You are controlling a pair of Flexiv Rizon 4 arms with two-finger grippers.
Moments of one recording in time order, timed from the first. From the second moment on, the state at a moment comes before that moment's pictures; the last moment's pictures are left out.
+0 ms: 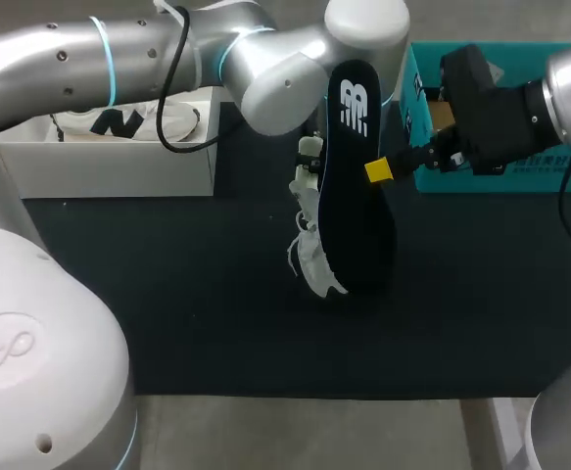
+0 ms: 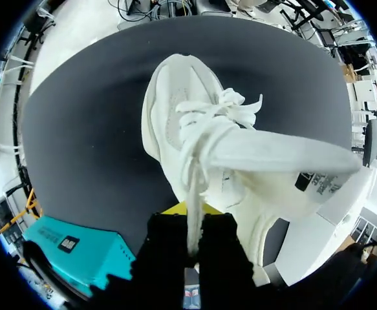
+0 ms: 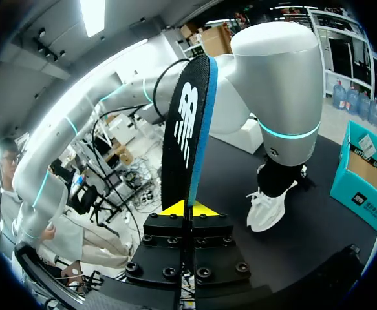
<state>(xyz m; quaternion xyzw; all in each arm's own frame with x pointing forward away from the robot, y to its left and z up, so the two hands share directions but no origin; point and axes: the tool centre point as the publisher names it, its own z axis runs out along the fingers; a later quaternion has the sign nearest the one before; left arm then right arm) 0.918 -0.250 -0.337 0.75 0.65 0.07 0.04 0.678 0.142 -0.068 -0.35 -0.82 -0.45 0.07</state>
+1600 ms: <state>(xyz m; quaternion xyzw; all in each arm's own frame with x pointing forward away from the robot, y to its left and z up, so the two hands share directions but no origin) 0.916 -0.304 -0.272 0.58 0.80 -0.09 0.12 0.678 0.142 -0.068 -0.35 -0.82 -0.45 0.07</state>
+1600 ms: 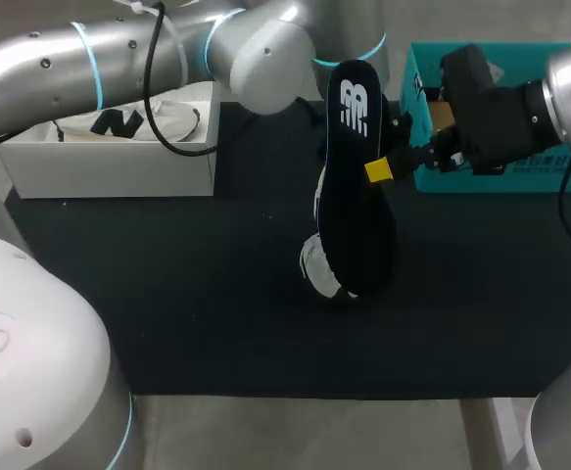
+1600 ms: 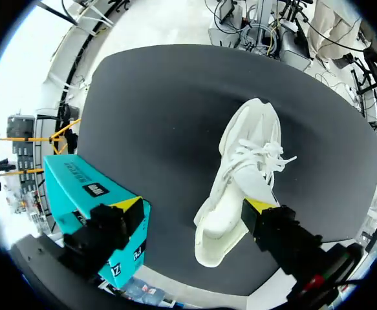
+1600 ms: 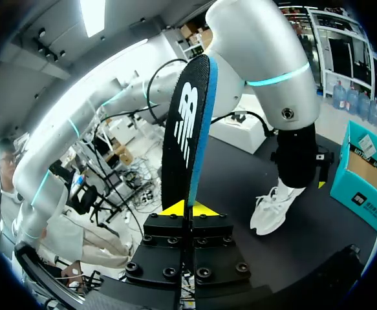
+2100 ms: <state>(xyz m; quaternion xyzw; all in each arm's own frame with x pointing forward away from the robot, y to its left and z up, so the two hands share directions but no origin) 0.937 -0.291 -0.185 0.53 0.79 -0.22 0.22 0.689 0.136 -0.064 -0.38 -0.80 -0.46 0.08</state>
